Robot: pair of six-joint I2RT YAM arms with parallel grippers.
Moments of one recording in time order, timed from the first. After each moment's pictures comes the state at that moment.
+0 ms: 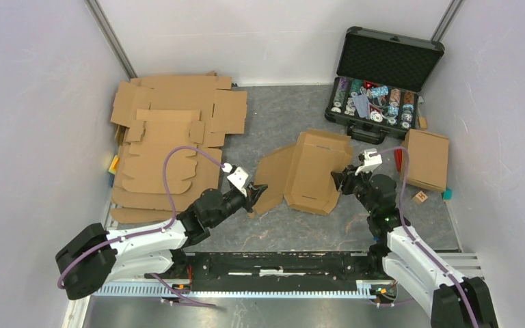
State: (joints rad) left arm -0.96 1.02 0.27 0.68 -0.11 -0.13; right arm 0.27 0.78 0.17 0.36 -0.13 0.24
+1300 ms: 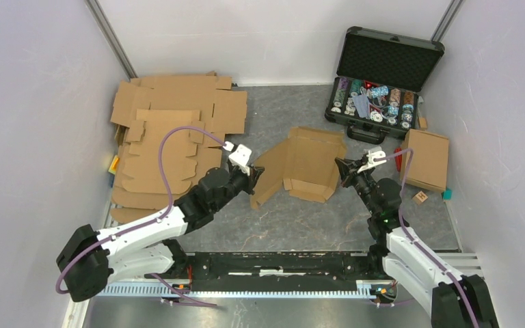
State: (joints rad) left arm -0.89 1.03 0.53 0.32 -0.20 -0.15; right arm 0.28 0.76 0.15 0.63 -0.12 0.14
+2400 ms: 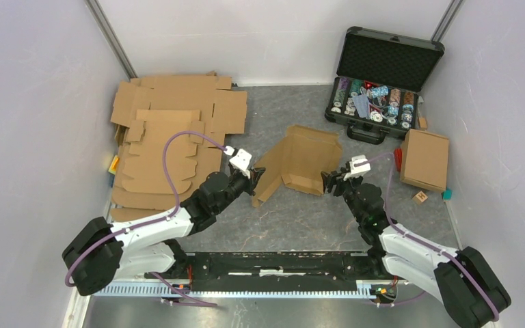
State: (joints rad) left arm -0.87 1.11 0.43 0.56 -0.18 -0.11; right arm 0.52 0.91 0.09 0.70 0.23 0.12
